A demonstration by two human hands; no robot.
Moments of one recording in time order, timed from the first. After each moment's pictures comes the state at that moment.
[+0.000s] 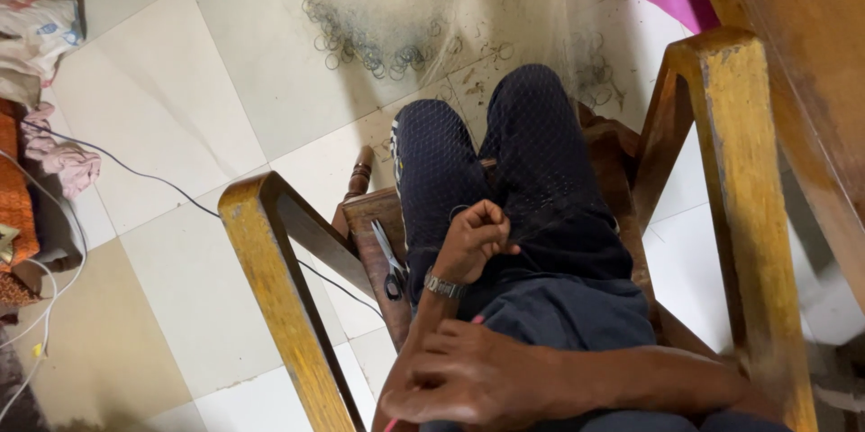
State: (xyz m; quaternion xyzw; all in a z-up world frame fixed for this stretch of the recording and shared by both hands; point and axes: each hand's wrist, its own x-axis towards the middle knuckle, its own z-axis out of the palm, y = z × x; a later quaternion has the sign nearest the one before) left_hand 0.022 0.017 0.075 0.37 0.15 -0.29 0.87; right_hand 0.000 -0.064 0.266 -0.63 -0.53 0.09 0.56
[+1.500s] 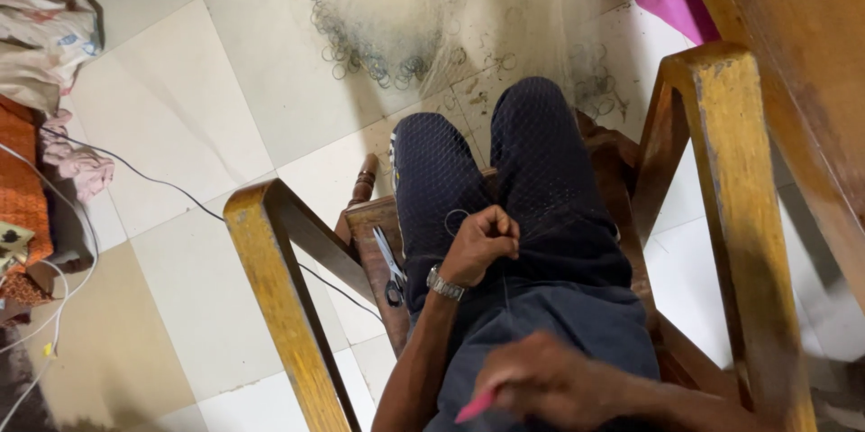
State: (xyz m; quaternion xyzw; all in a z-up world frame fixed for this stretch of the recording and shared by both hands) left_hand 0.027 0.007 0.075 0.47 0.07 -0.29 0.83; right_hand -0.008 -0.123 0.251 -0.54 -0.34 0.30 0.71
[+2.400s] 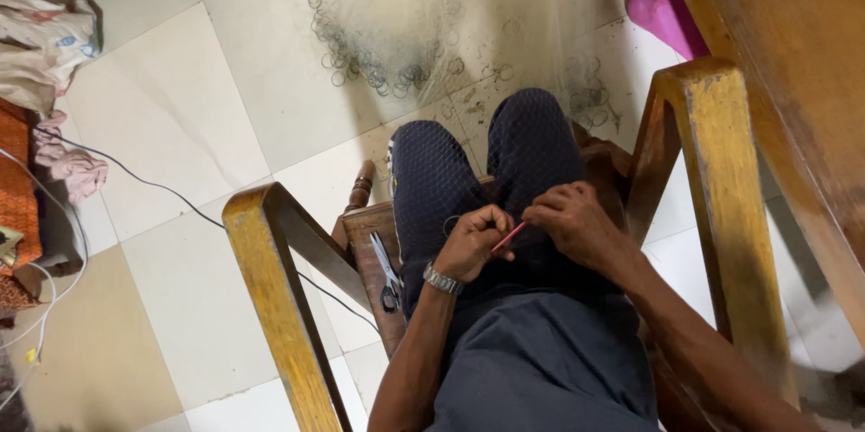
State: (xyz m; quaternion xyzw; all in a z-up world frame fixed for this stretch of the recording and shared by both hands) left_hand 0.030 0.005 0.041 0.40 0.11 -0.28 0.86; right_hand 0.057 -0.194 0.057 -0.93 -0.29 0.00 0.24
